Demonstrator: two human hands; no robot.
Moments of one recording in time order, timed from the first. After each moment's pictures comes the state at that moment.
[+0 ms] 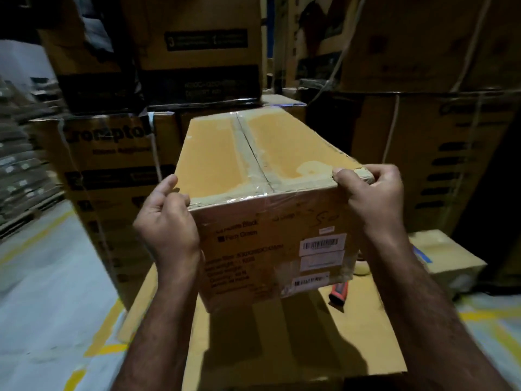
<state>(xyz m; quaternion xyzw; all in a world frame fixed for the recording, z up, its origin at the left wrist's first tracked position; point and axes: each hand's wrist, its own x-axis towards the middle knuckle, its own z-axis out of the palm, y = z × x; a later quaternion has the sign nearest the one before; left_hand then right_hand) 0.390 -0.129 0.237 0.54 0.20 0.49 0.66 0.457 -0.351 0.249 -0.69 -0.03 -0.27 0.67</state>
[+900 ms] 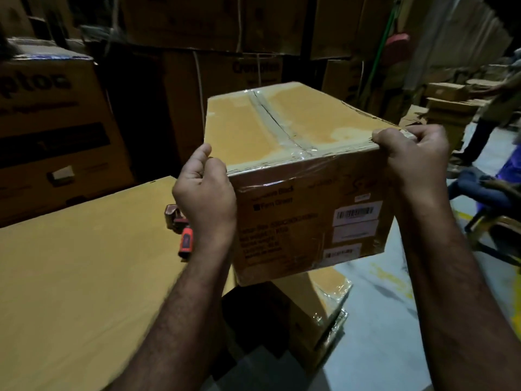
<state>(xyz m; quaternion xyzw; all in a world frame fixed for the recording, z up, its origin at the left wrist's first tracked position) 0.370 -0.395 0.210 0.57 -0.03 0.19 0.80 0.280 -0.603 0.253 -0.67 0.25 -0.49 0.50</state>
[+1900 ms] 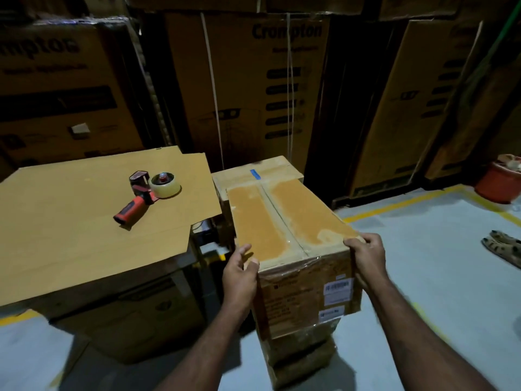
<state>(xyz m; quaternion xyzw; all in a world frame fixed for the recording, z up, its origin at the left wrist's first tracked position) 0.357 -0.706 -0.079 0.71 0.13 0.04 0.69 0.393 -0.986 -0.088 -0.69 0.25 -0.16 0.66</state>
